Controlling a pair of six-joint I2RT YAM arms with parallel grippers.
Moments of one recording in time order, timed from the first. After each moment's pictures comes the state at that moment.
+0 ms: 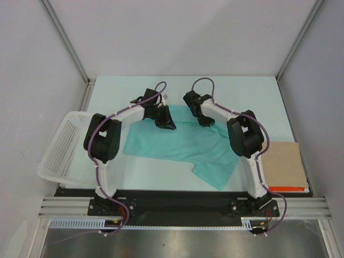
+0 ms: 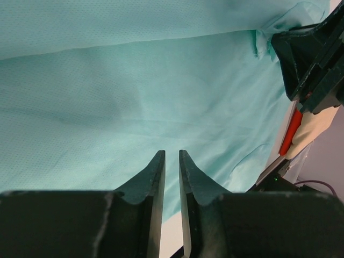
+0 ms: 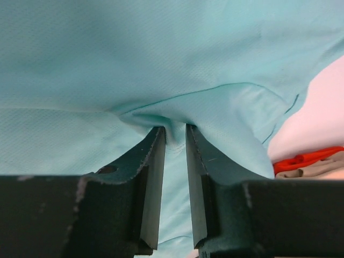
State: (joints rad) left arm -0.39 1.99 1.40 -0.42 0.53 -0.55; right arm 0.56 2.20 1.74 -0.87 0.53 0.22
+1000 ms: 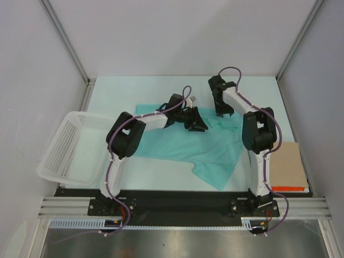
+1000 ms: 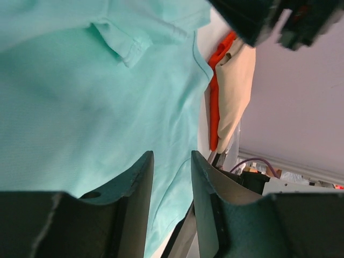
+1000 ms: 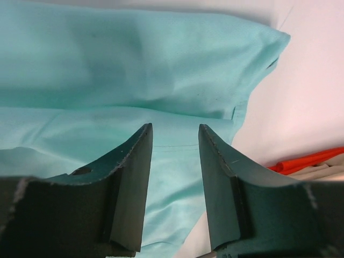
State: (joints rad) left arm -0.60 2.23 1.50 0.10 0.77 -0.88; right arm 0.32 2.17 1.82 -0.91 0.42 0.21
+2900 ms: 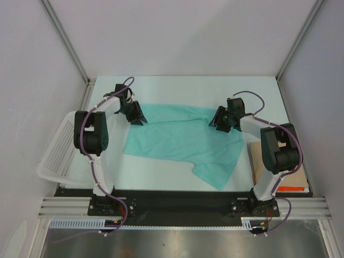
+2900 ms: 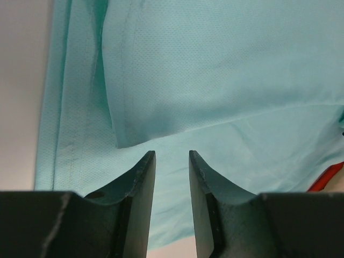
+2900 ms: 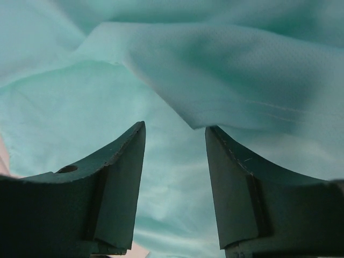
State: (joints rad) left arm -0.07 2.06 1.50 -0.65 0.39 -0.45; right arm 0.21 1.77 1.03 -0.15 -0.21 0.62
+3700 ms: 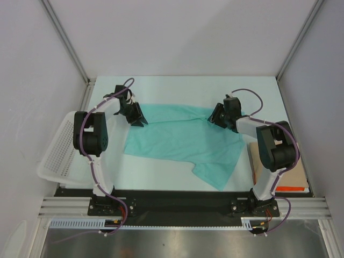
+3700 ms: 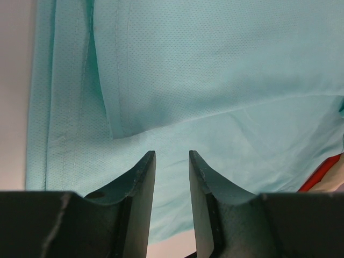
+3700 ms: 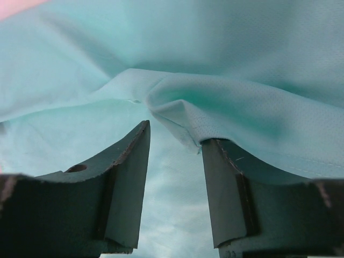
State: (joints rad) left arm -0.07 2.04 1.47 -0.64 0.42 -0.45; right arm 0.25 1.81 1.01 0.07 -0.08 0.62
